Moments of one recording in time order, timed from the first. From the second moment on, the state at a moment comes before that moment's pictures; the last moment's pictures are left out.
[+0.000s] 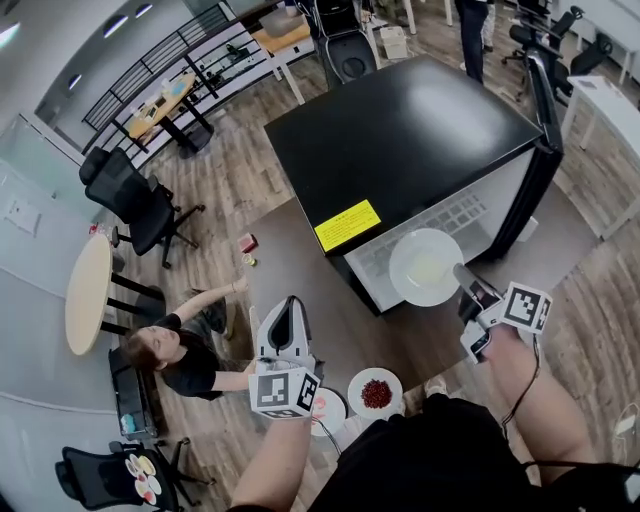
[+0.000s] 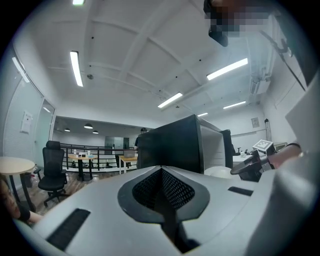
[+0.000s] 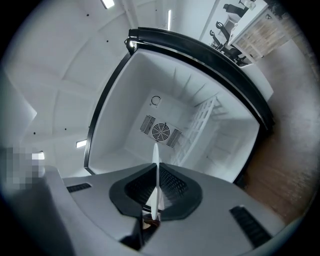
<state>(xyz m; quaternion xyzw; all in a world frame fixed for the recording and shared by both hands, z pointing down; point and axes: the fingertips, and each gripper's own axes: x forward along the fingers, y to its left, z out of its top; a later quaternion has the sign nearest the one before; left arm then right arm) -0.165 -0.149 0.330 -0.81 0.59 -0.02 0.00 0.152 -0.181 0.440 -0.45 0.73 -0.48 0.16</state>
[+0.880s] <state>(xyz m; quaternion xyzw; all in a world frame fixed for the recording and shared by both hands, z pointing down) -0.183 -0.169 0.300 -0.76 0.65 -0.02 0.02 0.105 -0.275 0.423 -0.36 0.77 -0.51 0.16</state>
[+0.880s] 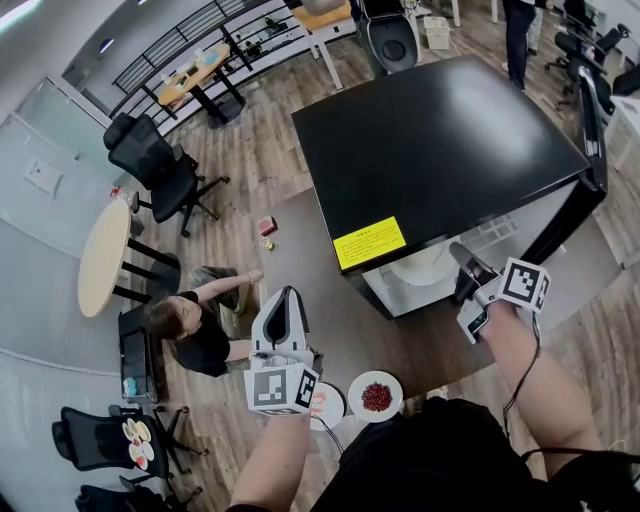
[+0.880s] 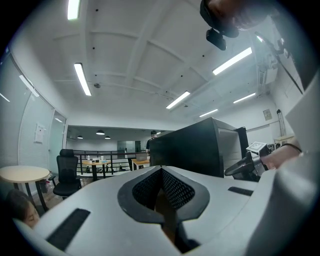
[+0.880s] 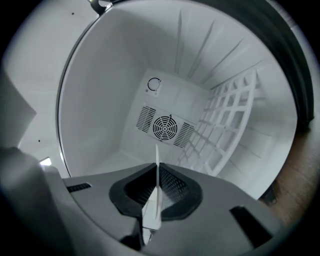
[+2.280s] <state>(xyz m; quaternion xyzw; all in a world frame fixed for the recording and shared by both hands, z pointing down) -0.219 -0.179 0.333 -0.74 0.67 -0.04 -0.01 0.065 -0.309 0.452 -0.40 0.77 -0.49 0.06</state>
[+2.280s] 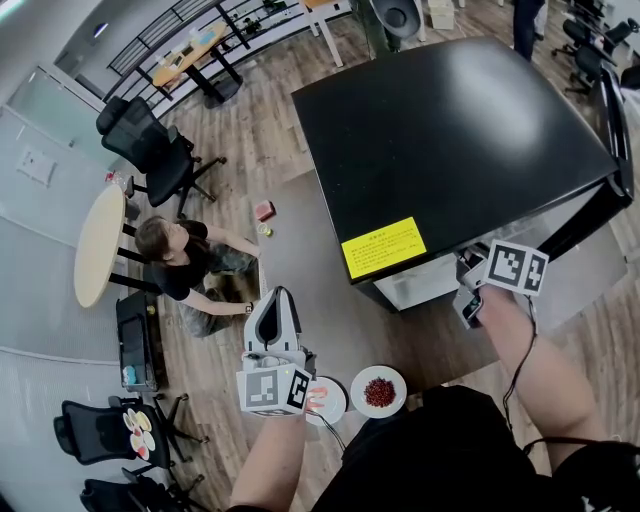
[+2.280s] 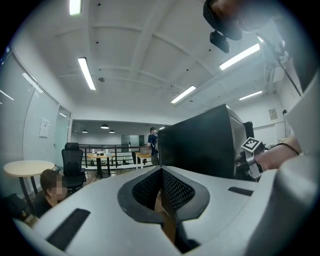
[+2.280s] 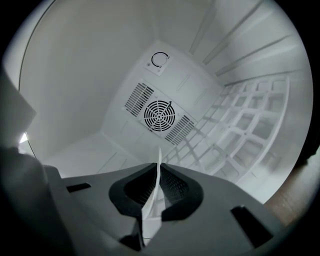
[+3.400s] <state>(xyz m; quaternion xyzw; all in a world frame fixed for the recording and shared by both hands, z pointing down) -0.219 -0.166 0.334 -0.73 0.68 -0.04 -0.01 0.071 -0.320 0.472 -0.48 0.82 -0.24 -0.20</state>
